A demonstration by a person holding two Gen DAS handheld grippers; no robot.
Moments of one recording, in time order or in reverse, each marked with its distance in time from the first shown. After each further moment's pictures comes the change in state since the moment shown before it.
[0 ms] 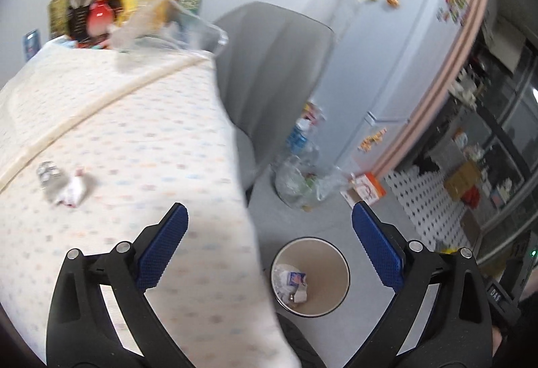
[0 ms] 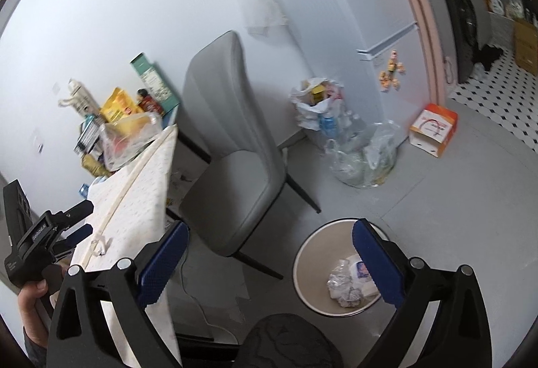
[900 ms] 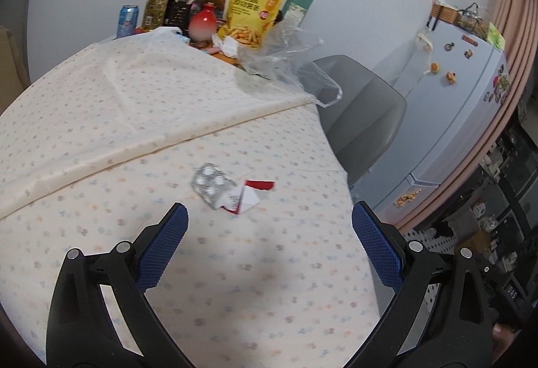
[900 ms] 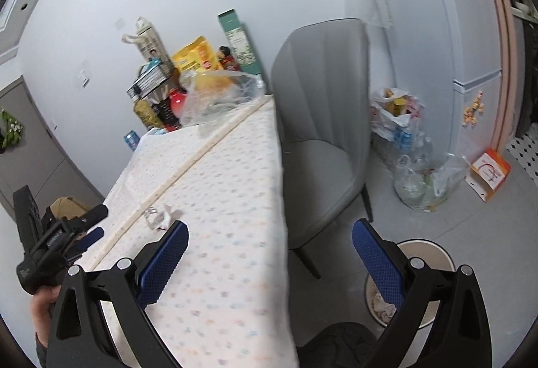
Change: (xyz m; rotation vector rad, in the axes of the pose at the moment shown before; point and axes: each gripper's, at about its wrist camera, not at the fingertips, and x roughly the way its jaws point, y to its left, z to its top) left arm -0.088 0.165 -0.015 -0.233 -0.146 0.115; right arm 0.031 0.195 -0.014 -0.267 0.071 0.152
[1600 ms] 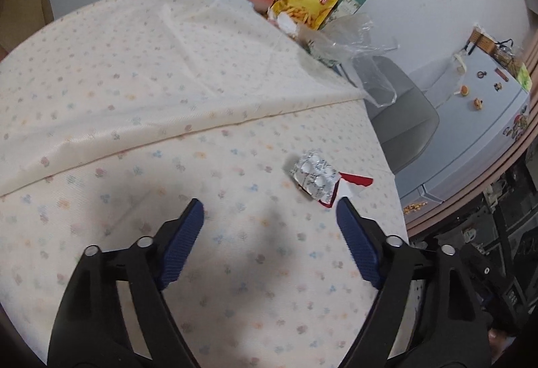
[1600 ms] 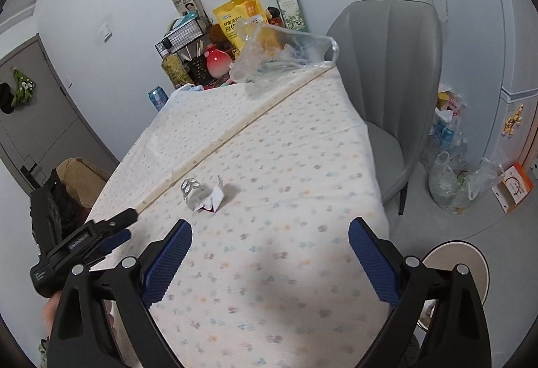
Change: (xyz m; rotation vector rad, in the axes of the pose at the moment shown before) left arm 0.031 0.110 -0.004 -0.179 0.102 0.002; right arm 0.083 0.095 -0.019 -0.089 0.125 0.056
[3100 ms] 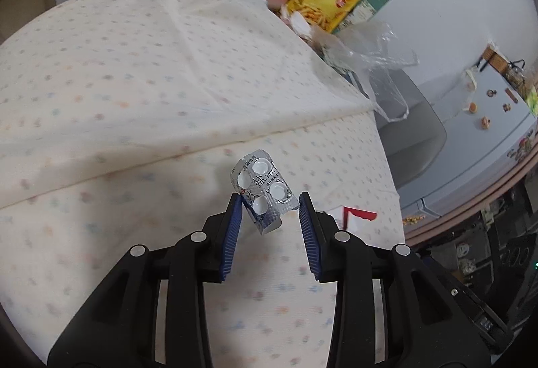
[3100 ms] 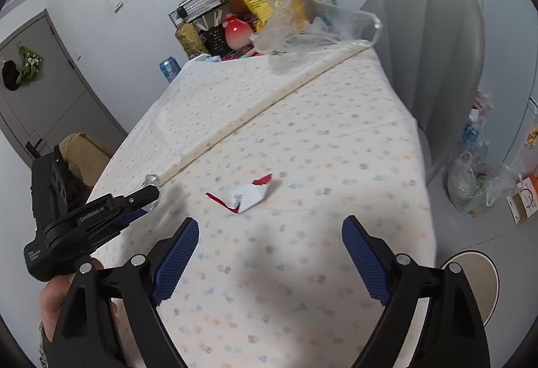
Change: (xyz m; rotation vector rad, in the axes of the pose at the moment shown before) left arm 0.016 0.009 0.023 -0.076 0.002 0.012; right arm 0.063 0.037 0.021 -0.093 0.123 0.047
